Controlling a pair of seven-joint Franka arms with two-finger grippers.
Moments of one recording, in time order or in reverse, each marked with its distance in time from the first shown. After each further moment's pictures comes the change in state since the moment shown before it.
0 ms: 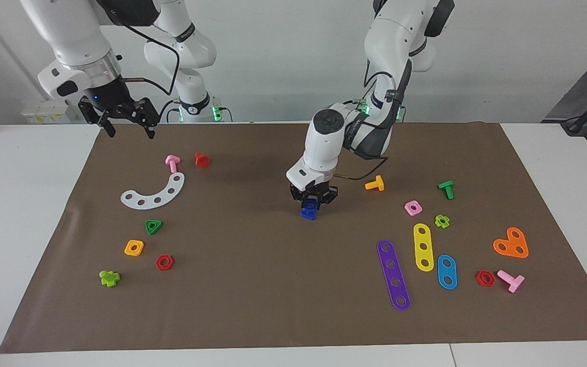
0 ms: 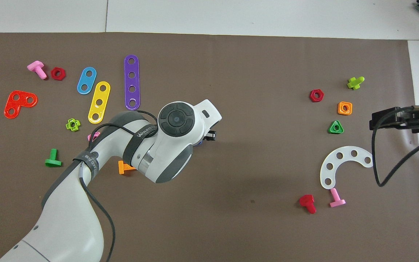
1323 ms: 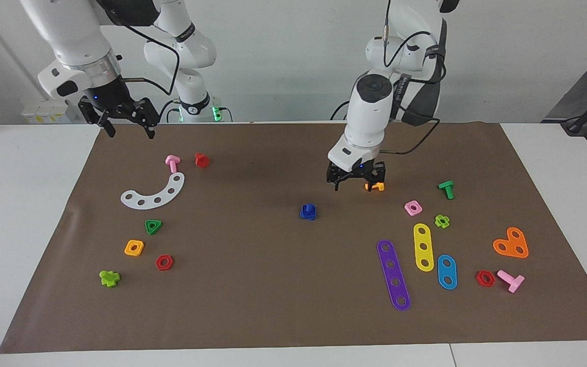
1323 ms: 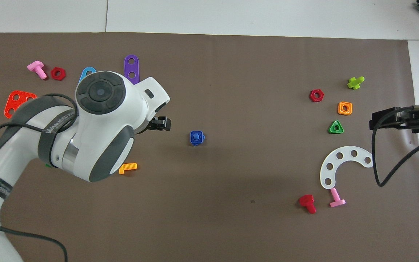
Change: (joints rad) left arm 0.073 -0.251 0.142 0.001 -0.027 -0.300 0.170; right arm 0.000 0.000 0.000 0.000 0.000 0.000 0.000
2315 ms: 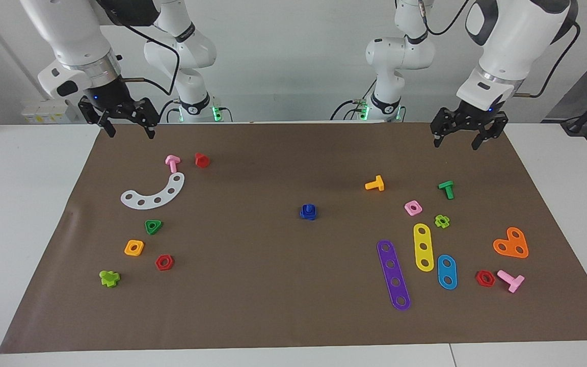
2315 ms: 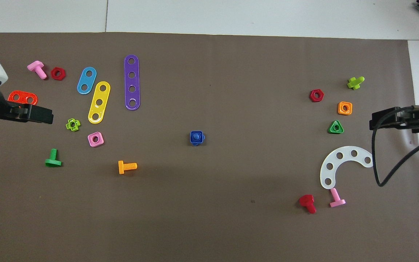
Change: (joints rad) left arm 0.189 -0.196 0.172 0.161 -0.076 -0.323 0.388; right arm 0.000 0.000 0.000 0.000 0.000 0.000 0.000
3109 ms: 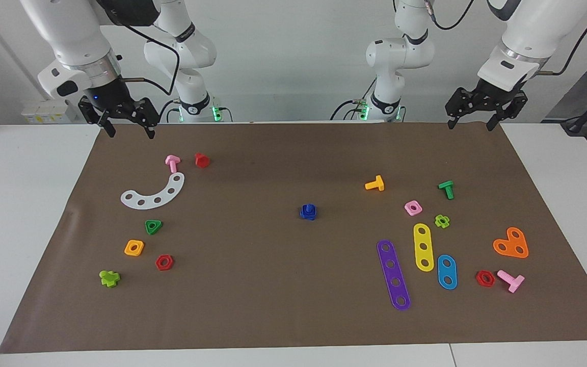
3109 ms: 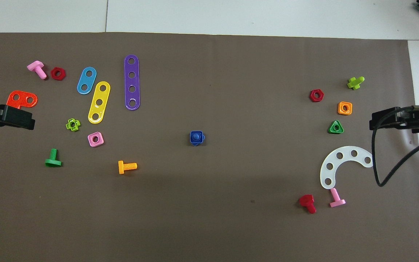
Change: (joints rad) left arm 0.096 0.030 -0.076 0.116 0.000 -0.166 0.007; right arm 0.000 0.000 0.000 0.000 0.000 0.000 0.000
